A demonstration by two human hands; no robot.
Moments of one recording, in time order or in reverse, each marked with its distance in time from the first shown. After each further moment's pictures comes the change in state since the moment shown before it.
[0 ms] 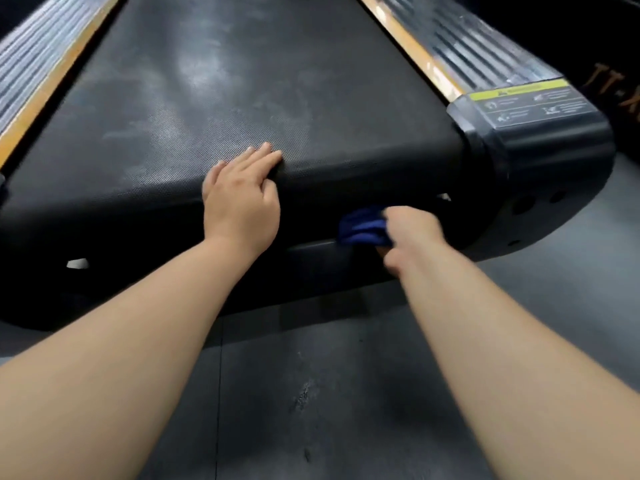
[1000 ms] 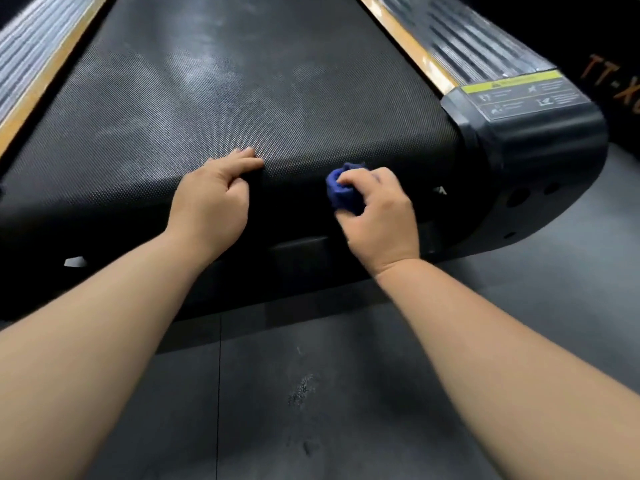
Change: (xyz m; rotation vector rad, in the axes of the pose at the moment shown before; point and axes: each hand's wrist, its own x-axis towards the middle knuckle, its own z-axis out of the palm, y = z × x) left_hand -0.004 -0.008 -0.031 -0.252 -0.097 -0.049; right_hand -0.028 0.011 0.012 -0.674 0.138 -1.212
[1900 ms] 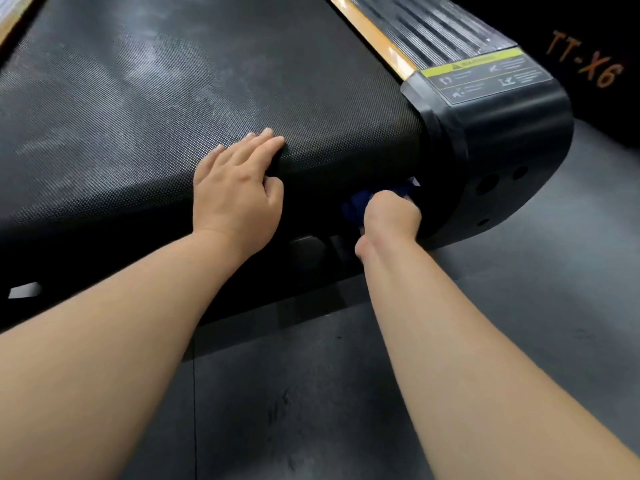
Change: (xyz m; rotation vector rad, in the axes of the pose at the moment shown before) left_hand 0.014 0.035 0.064 0.392 0.005 0.239; right_hand 0.023 0.030 -0.006 0.931 0.363 1.319
